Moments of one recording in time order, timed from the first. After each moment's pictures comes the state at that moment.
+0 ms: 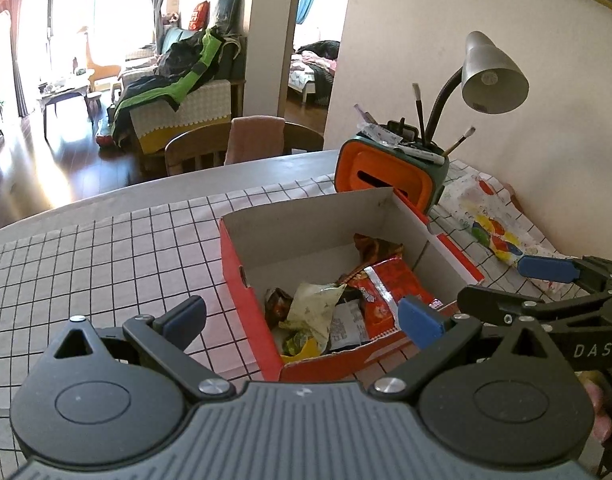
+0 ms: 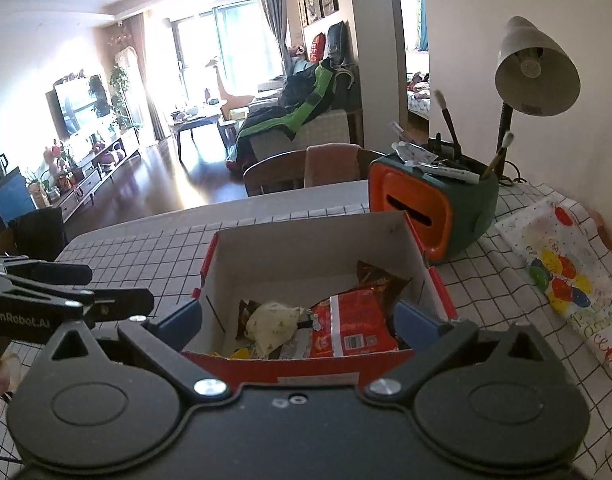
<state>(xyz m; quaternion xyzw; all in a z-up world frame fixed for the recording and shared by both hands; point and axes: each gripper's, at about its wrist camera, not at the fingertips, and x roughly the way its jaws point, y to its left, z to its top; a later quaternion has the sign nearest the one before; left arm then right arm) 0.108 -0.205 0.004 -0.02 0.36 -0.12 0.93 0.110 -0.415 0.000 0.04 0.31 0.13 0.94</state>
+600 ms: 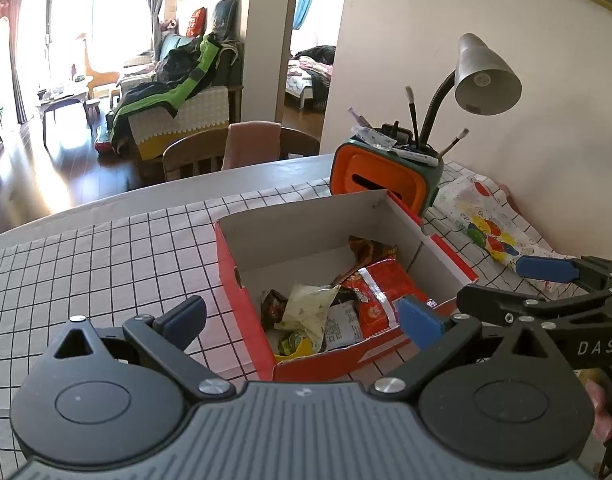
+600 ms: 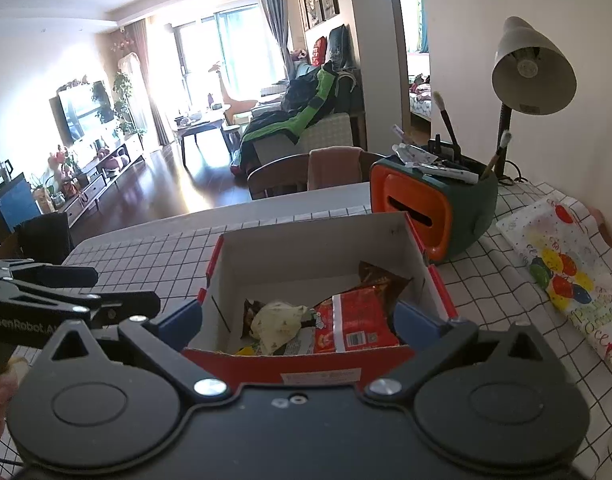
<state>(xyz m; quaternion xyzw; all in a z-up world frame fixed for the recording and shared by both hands) 0.099 -0.209 0.006 -0.01 0.35 -0.13 0.93 0.105 -0.420 0.001 0.04 0.31 0.14 0.94</state>
